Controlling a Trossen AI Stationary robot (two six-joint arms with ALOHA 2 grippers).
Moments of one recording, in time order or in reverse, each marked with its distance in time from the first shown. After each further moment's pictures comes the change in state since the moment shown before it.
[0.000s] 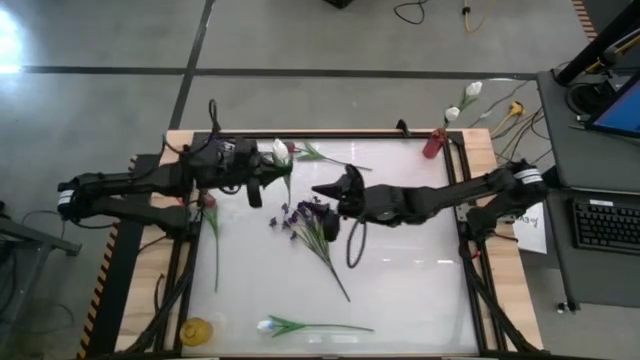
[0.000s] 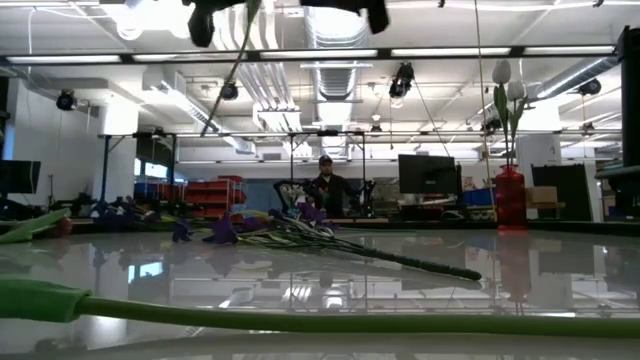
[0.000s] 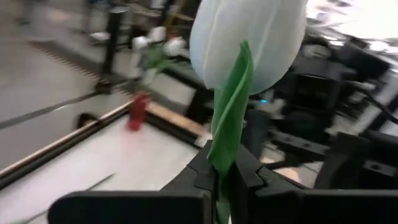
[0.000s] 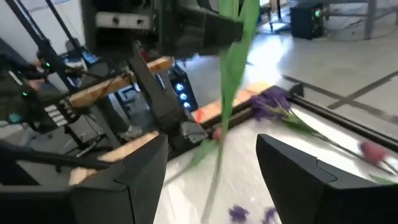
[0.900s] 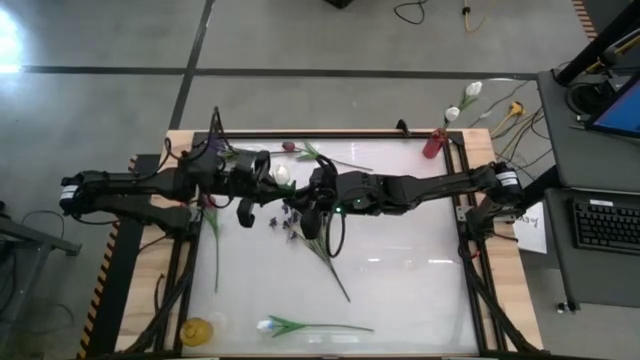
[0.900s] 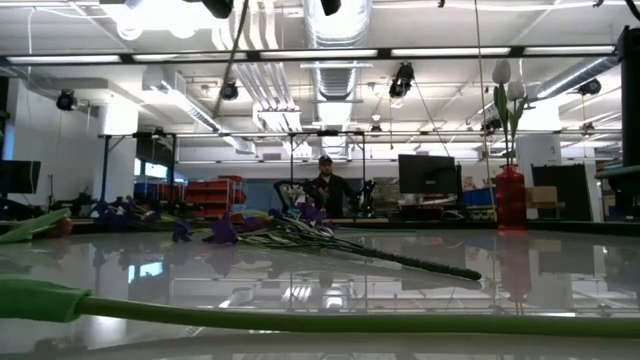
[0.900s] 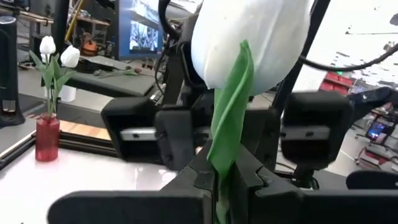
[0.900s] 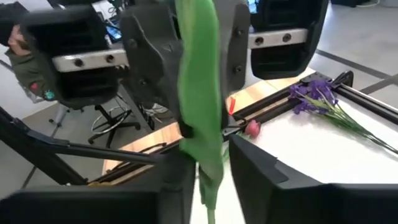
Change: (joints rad) left arm -0.076 0.031 -0.001 0.118 0.217 0.098; right arm -0.048 0.178 0.372 -0.268 -0.191 0.041
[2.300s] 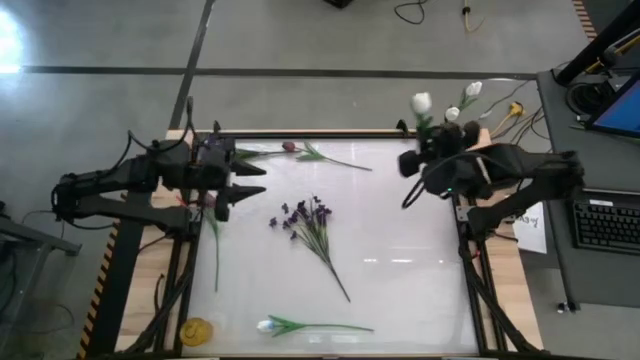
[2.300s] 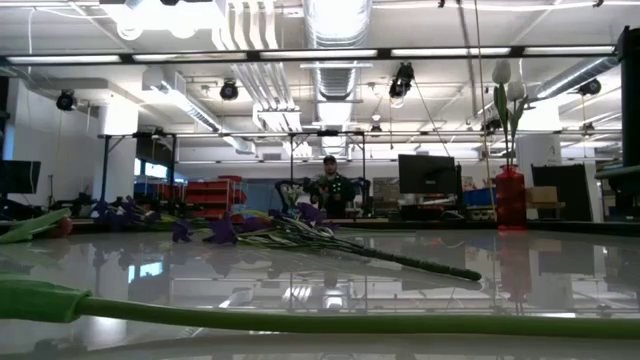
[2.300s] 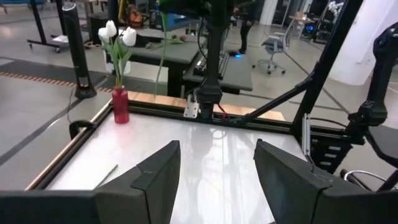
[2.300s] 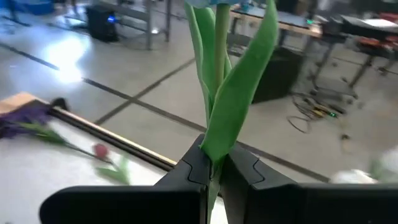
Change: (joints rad) left arm 0.000 -0.176 0.171 -0.566 -0.169 0.157; right arm 0.050 -0.501 -0.028 -1.151 0.934 0.332
